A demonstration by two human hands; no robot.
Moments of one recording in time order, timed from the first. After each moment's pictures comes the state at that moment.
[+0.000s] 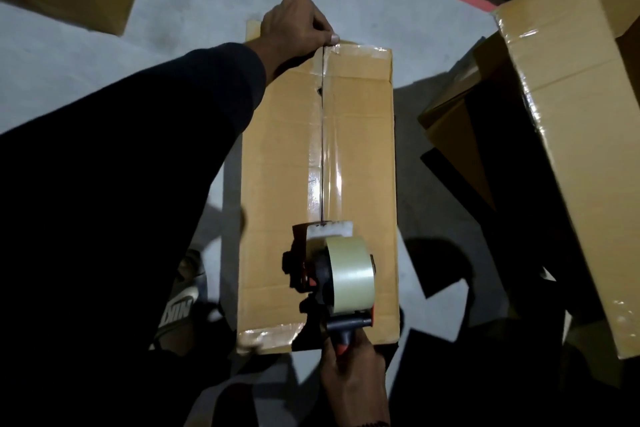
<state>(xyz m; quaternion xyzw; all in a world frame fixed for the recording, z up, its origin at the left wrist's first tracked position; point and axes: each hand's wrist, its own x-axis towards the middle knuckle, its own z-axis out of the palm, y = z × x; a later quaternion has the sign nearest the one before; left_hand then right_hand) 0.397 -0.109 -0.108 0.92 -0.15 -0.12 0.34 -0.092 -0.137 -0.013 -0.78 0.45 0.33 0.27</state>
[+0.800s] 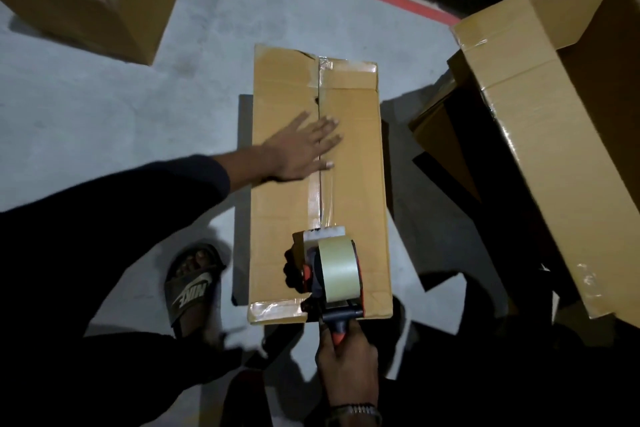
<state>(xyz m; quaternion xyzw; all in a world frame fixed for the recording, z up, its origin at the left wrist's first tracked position) 0.224 -0.069 -0.123 0.85 -0.51 -0.13 0.00 -0.137 -0.124 -0.011 -0.80 0.46 0.26 0.28</state>
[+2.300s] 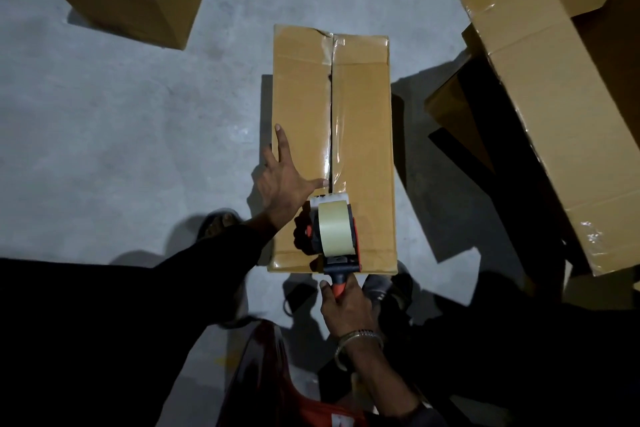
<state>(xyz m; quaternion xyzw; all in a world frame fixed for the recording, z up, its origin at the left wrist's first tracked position) 0.058 -0.041 -0.086 0.96 0.07 -0.16 0.21 -0.166 -0.132 -0.039 -0.80 0.38 0.26 0.38</state>
